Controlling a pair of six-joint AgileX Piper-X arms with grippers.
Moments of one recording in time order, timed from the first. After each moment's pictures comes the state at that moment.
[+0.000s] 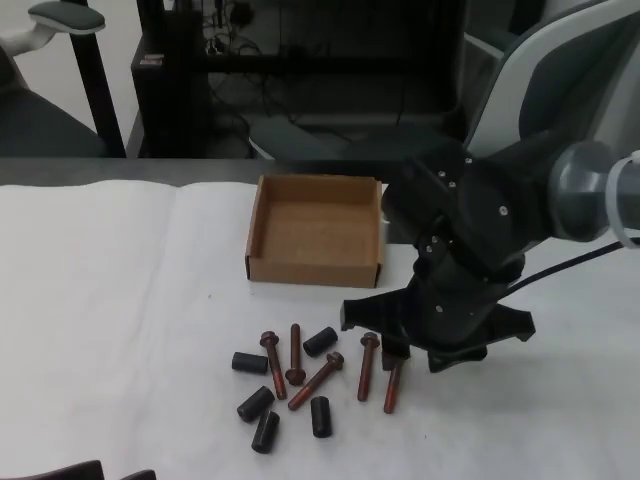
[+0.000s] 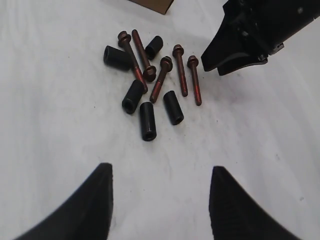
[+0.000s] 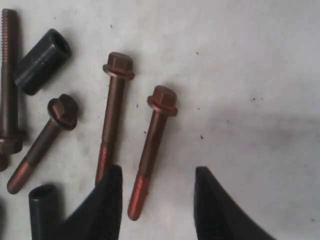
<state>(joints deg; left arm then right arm) -24.5 9.0 0.6 19.6 14.8 -26.5 33.9 103.5 -69.0 47.1 -0.4 31.8</state>
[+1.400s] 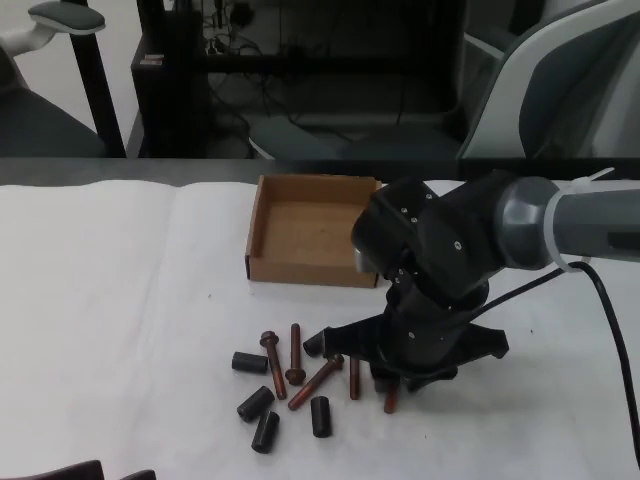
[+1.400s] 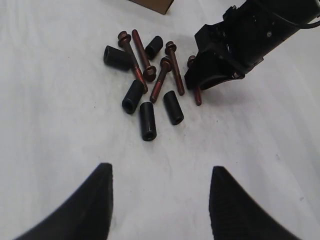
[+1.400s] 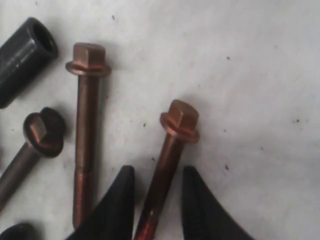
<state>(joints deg) -24.5 9.0 0.6 19.6 14.8 -26.5 35.5 109.8 -69.7 43.9 1.8 31.9</state>
